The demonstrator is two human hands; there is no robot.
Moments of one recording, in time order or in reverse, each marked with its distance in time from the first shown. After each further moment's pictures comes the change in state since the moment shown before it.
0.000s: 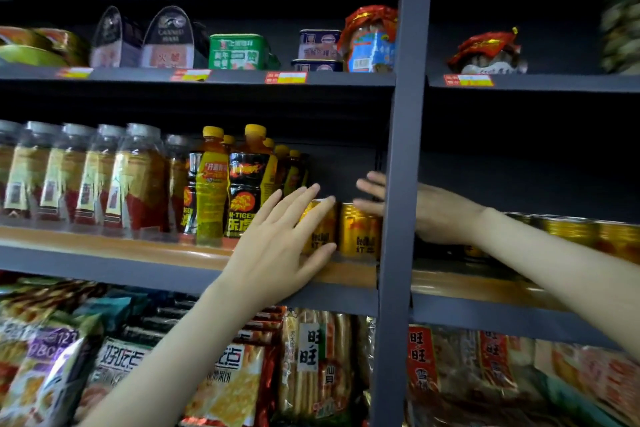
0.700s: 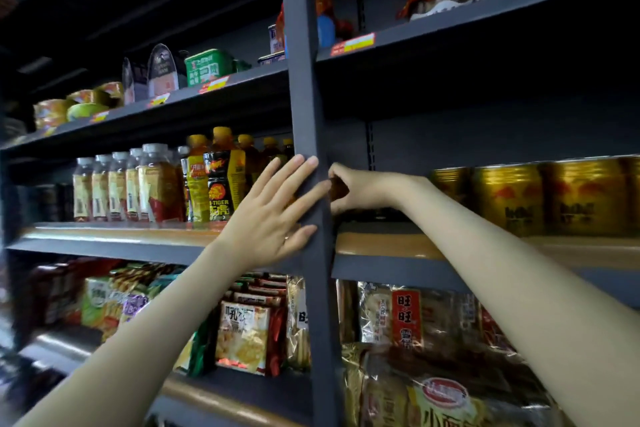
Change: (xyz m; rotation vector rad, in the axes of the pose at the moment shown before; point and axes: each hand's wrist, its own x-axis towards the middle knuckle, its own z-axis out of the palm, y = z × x) left_hand 0.040 0.061 -0.009 0.317 -0.092 0.353; right_hand 0.003 -0.007 0.007 0.723 -0.132 0.303
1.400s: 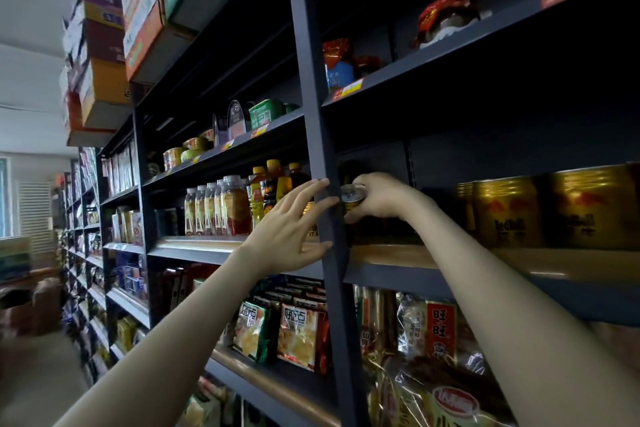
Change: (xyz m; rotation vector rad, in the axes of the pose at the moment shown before) left_hand 0.019 0.017 -0.051 0.035 -0.285 -0.143; right_hand -0.035 -0.011 -0.012 0.165 0.187 -0.105
